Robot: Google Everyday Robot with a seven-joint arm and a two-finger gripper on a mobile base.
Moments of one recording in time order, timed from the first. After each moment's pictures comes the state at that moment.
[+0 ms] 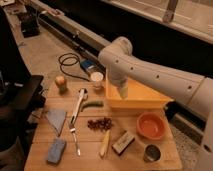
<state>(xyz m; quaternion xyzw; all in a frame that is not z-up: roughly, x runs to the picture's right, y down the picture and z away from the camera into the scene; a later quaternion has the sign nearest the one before) 0.069 0.008 0.738 -0.27 -0.03 -0.30 0.91</state>
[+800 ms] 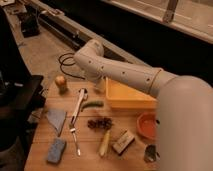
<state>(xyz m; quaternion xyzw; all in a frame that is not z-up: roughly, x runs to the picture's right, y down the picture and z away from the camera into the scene) -0.067 -0.021 0.798 -0.20 -0.11 -0.44 0.87</state>
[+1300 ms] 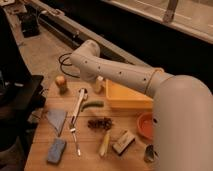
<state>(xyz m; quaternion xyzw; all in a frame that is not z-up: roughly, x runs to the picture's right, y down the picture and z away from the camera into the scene) -0.072 -0.022 0.799 -0.19 -0.11 -0.44 0.87</state>
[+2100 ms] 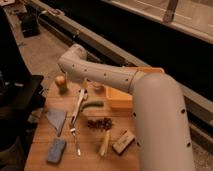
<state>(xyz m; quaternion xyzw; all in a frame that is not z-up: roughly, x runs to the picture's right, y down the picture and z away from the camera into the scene) -0.168 -0.023 0.840 -0.13 -0.17 -0.55 0.81</state>
